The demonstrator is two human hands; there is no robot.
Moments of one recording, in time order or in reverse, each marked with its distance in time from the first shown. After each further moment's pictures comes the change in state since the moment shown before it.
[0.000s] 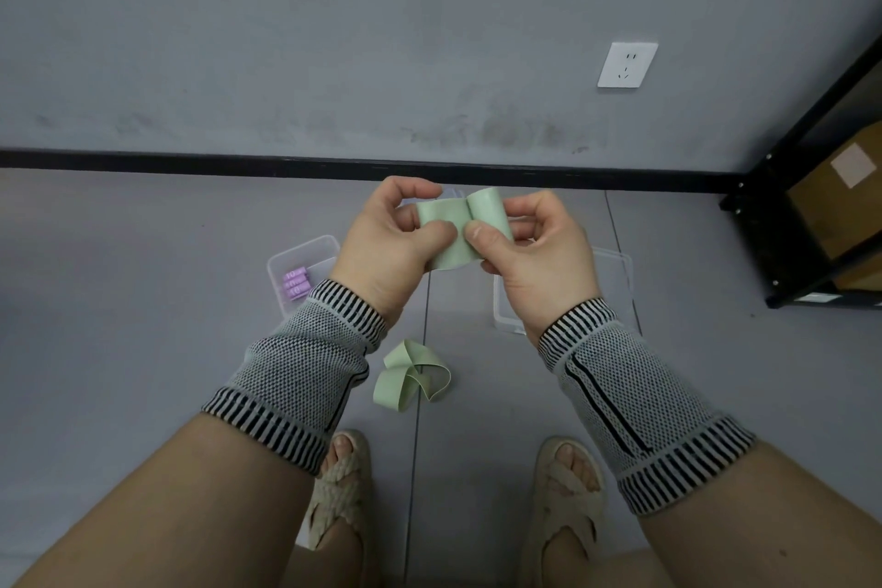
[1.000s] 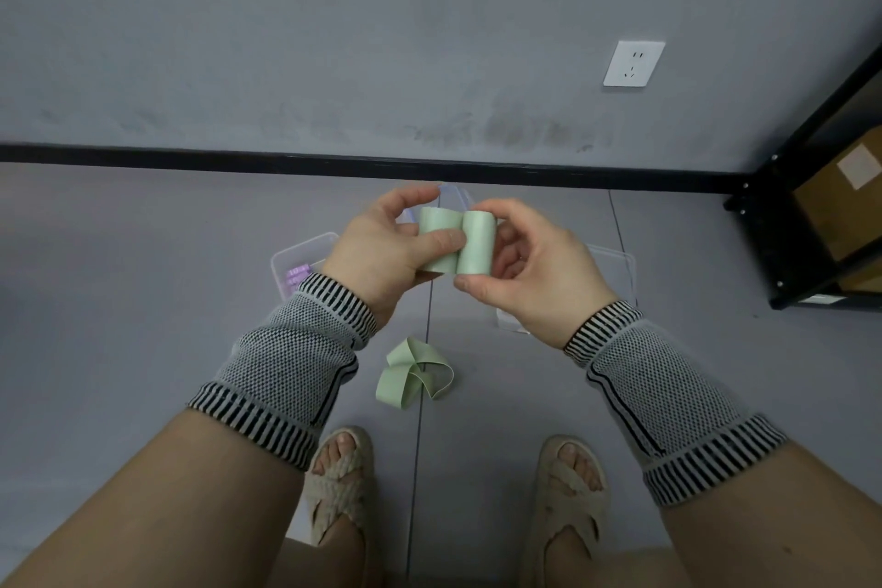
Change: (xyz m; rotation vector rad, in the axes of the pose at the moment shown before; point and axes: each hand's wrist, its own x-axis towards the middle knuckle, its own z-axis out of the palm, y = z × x) left_hand -0.001 0.005 -0.012 -0.004 -0.052 -0.194; right_hand 0.001 0.001 -0.014 -0.370 -0.343 -0.212
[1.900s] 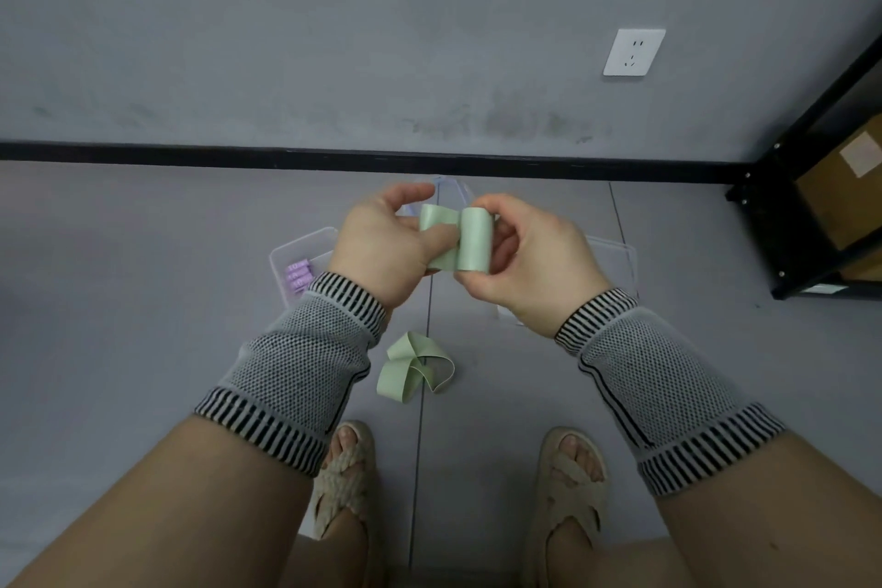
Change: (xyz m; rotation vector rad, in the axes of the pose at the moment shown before) left_hand -0.001 0.000 0.008 0.222 0.159 0.067; right_hand 0.001 -0.003 0.003 -0.235 0.048 -0.036
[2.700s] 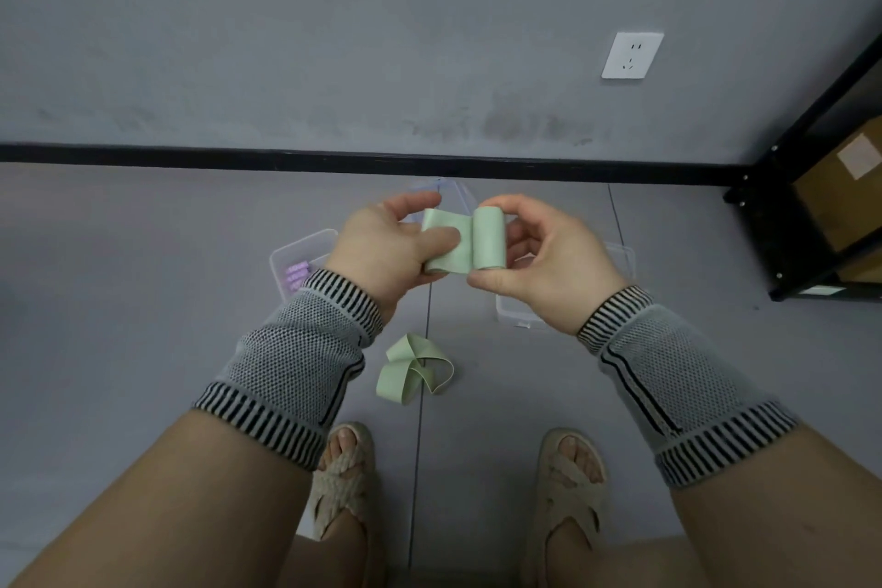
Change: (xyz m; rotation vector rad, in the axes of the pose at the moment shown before) left_hand 0.000 0.003 -0.001 -0.134 -0.069 -0.135; right_hand 0.000 0.011 -0.009 0.285 -0.073 0.125
